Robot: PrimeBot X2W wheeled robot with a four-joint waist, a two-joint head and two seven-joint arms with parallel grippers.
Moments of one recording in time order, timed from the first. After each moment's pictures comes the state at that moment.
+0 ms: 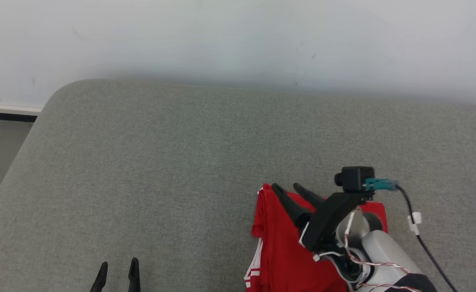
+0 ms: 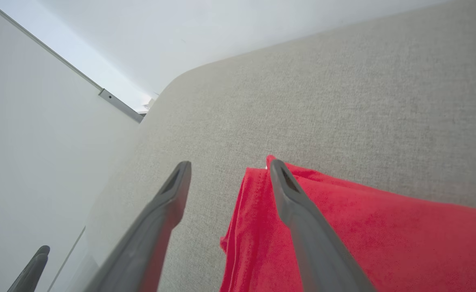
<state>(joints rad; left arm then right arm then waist) 0.12 0.07 -0.04 0.15 -0.34 -0.13 -0.26 -0.44 -0.06 0.36 0.49 0.72 0.13 0.27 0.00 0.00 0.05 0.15</state>
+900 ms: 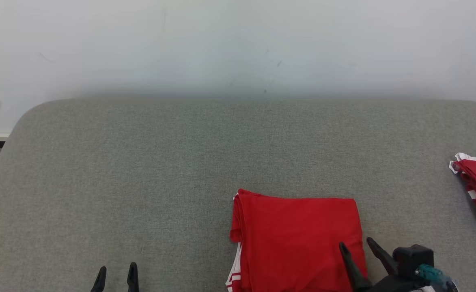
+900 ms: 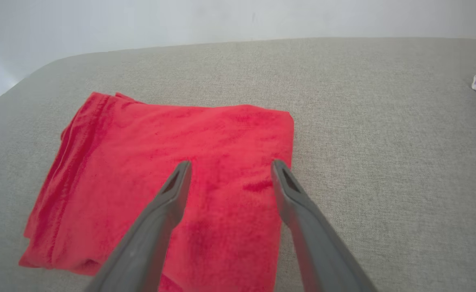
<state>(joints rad) 0.14 0.07 -0.03 0.14 -0.34 -0.13 -0.26 0.00 -0.14 0.13 0.19 0.28 0.13 0.14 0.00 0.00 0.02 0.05</state>
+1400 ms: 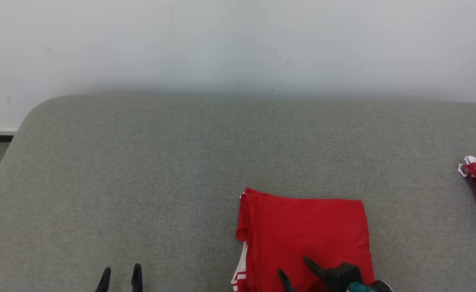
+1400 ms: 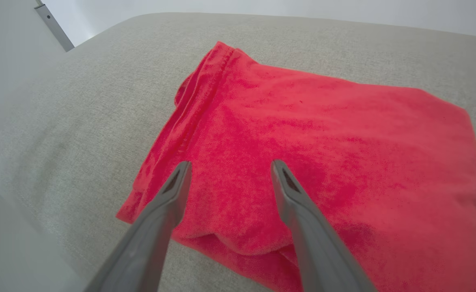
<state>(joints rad) 0.14 0.07 -0.05 0.15 -0.34 -0.13 -0.26 -0.03 -0.08 0.37 0.29 0.18 0.13 0.03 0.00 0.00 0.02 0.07</state>
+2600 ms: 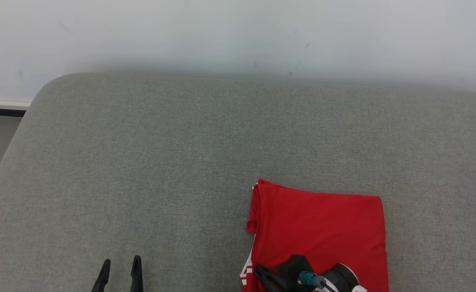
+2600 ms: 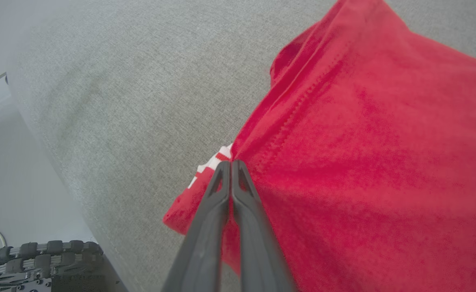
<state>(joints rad) 0.11 0.07 -0.05 0.15 -0.34 -0.13 -0.26 -0.22 -0.05 0.59 0.50 0.15 0.13 0.08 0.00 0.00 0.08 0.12</state>
